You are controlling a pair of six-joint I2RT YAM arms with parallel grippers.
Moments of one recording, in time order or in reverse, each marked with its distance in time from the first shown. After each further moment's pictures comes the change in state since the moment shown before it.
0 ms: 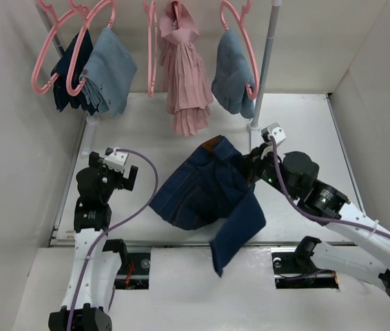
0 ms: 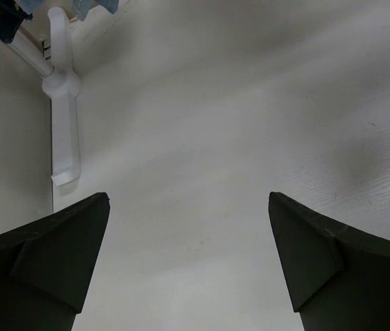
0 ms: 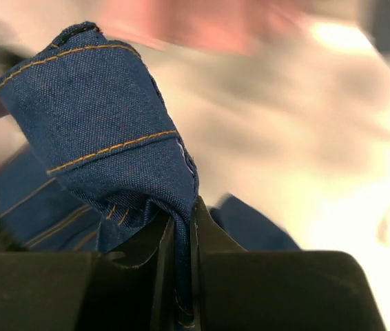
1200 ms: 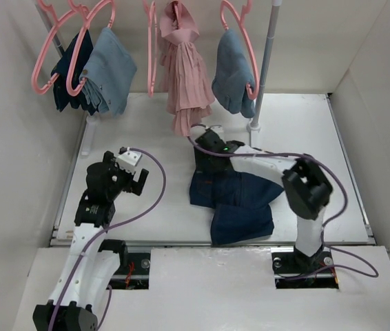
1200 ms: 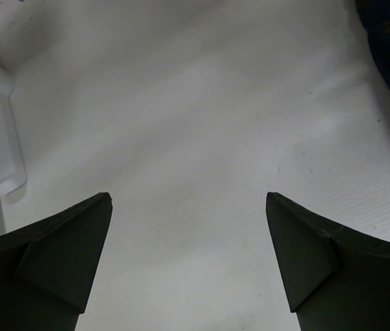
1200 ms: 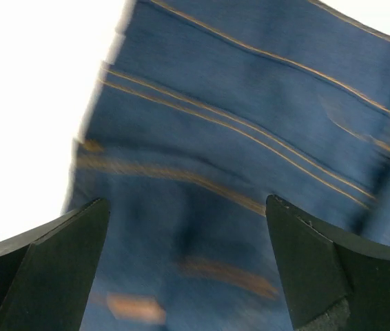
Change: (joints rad) left arm -0.164 0.062 0.077 -0.163 -0.022 0.000; right arm -0.094 1.006 0.422 -0.292 0.257 0.288
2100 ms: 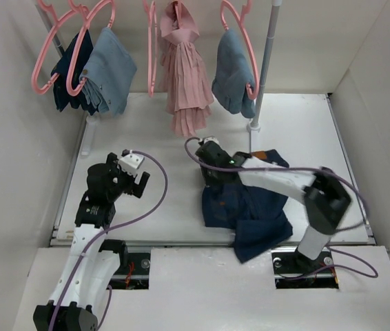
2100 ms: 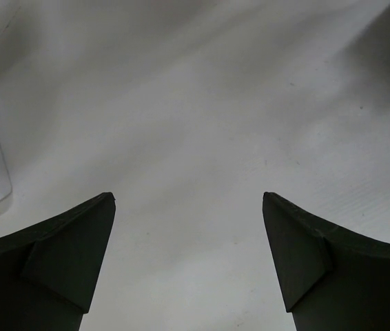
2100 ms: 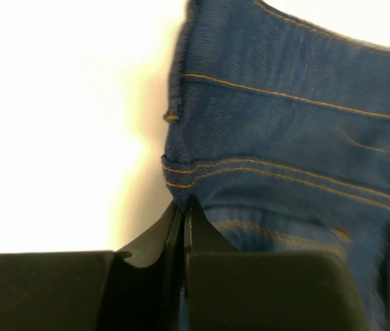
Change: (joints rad) left arm 0.000 -0.014 -0.016 -0.002 0.029 0.019; right arm 0.100 -0.082 -0.064 -0.035 -0.116 -0.034
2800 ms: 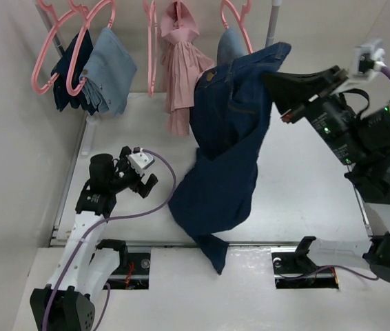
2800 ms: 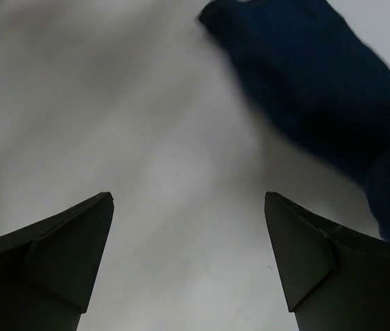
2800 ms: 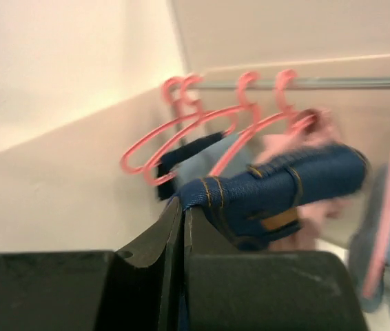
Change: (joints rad) left arm -0.018 0.133 0.091 -0.040 0.296 0.135; right arm 0.023 -0.632 0.594 0.198 -0.080 -0.328
